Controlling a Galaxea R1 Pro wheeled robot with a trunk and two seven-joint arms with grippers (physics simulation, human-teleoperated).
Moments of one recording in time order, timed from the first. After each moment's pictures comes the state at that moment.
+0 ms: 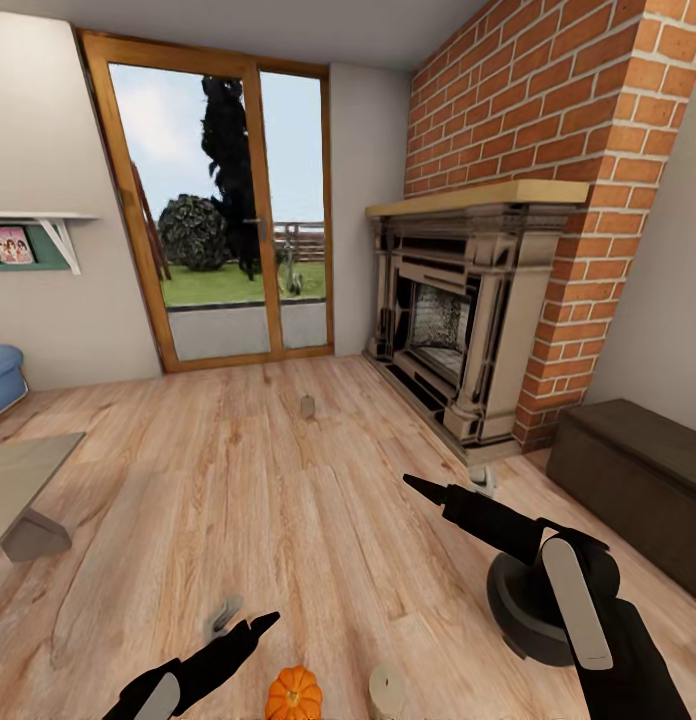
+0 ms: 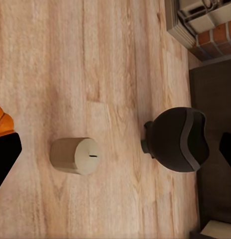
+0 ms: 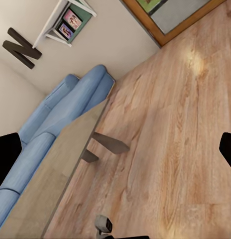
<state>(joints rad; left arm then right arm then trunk) -0.40 0.05 0.11 -0.45 0.57 0.33 -0.53 -0.35 -0.02 -0.14 -1.54 -0.59 0.89 0.58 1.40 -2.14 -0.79</state>
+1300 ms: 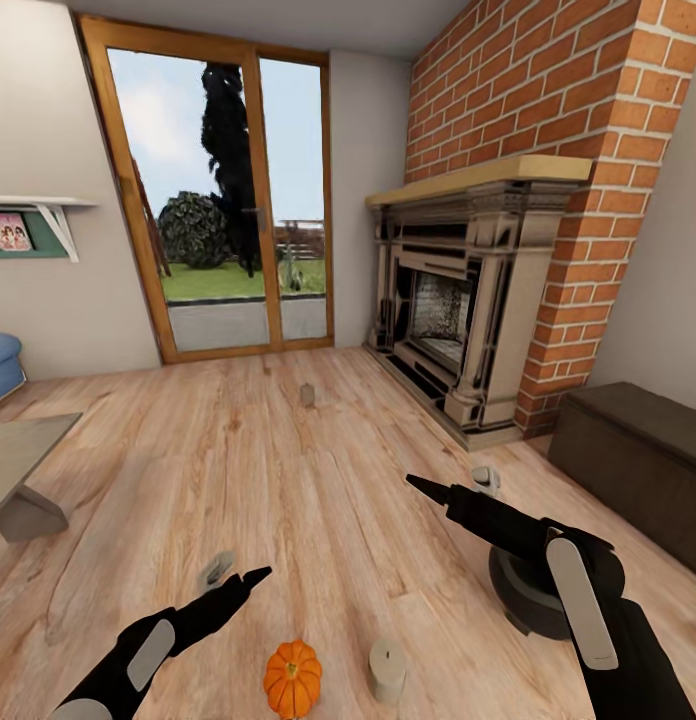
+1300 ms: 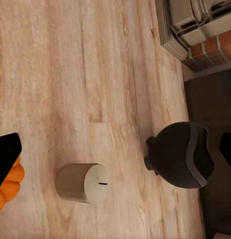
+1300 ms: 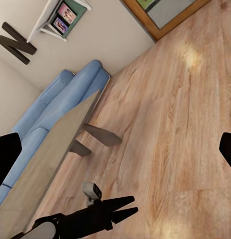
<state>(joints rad) -0.50 0.09 0.12 -0.48 0.59 0.40 -0.53 -0.35 -0.03 -0.14 -1.54 -0.59 0.90 0.58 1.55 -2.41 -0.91</state>
